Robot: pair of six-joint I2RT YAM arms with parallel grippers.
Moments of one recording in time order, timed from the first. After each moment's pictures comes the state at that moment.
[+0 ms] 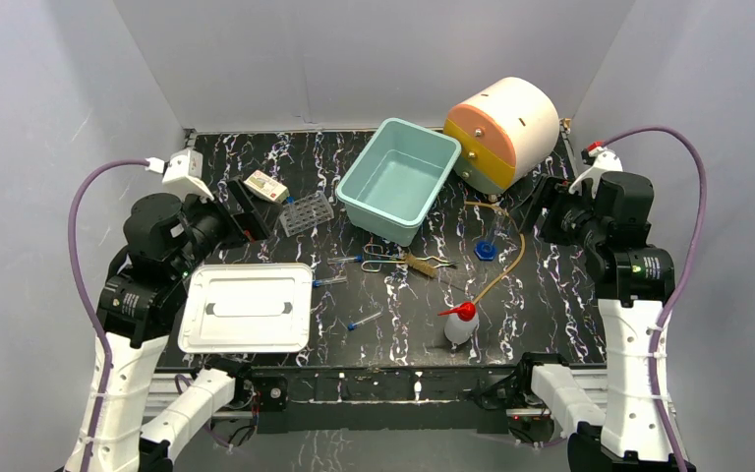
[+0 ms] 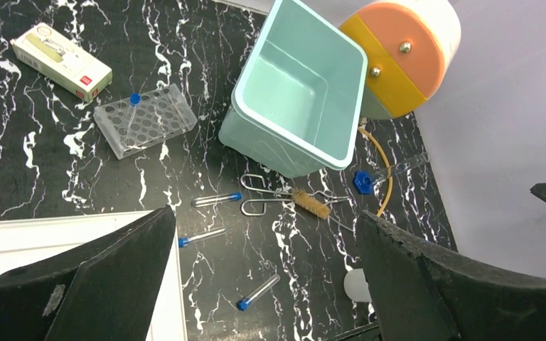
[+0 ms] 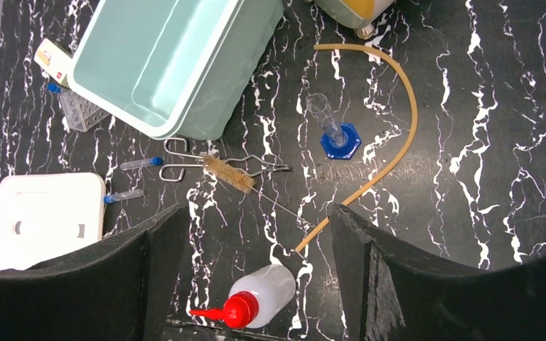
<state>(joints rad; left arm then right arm) -0.28 0.79 1.31 -0.82 0.07 -0.49 0.00 0.88 1.31 -0.97 -0.24 0.27</state>
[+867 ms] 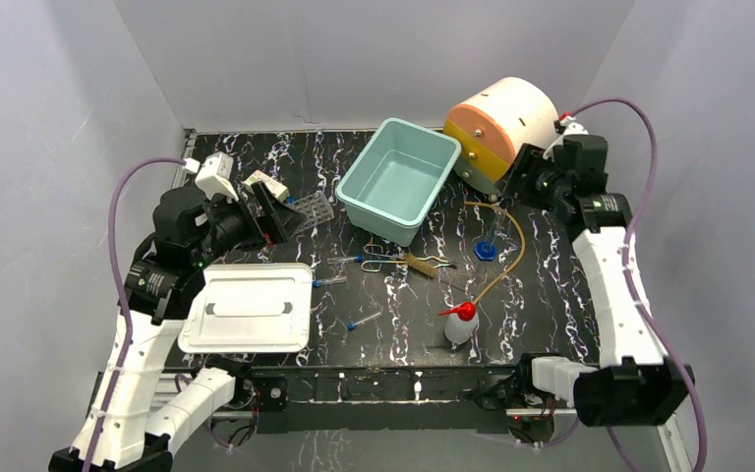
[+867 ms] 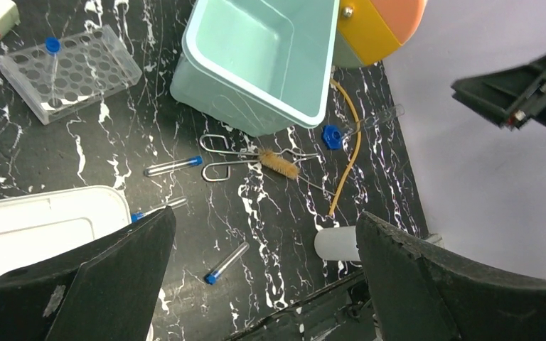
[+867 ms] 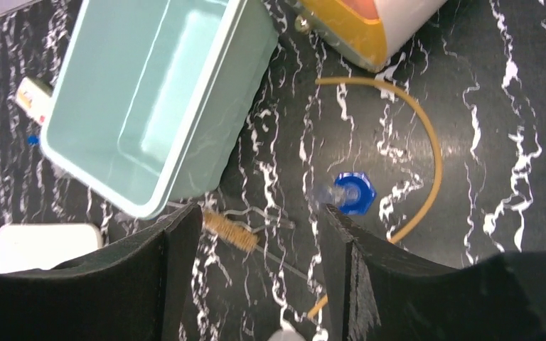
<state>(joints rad) -0.29 0.83 1.20 -0.75 0.24 -0.55 0.05 1.14 1.28 -0.73 -0.21 0.36</state>
